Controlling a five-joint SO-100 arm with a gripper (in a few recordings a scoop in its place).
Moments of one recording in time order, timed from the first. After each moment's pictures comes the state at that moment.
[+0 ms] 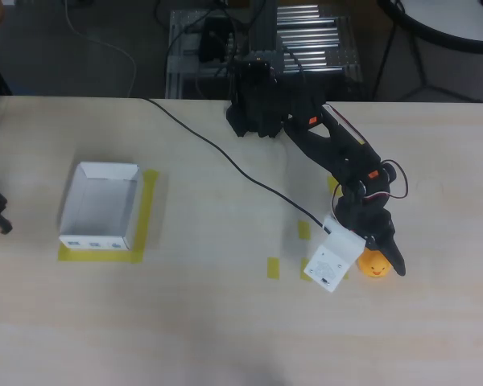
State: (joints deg) arm -34.0 30.8 21.5 92.2 -19.4
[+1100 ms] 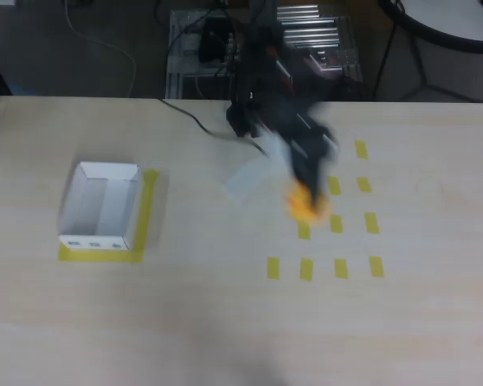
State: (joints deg) arm -9.5 91.5 47.7 83.4 -10.5
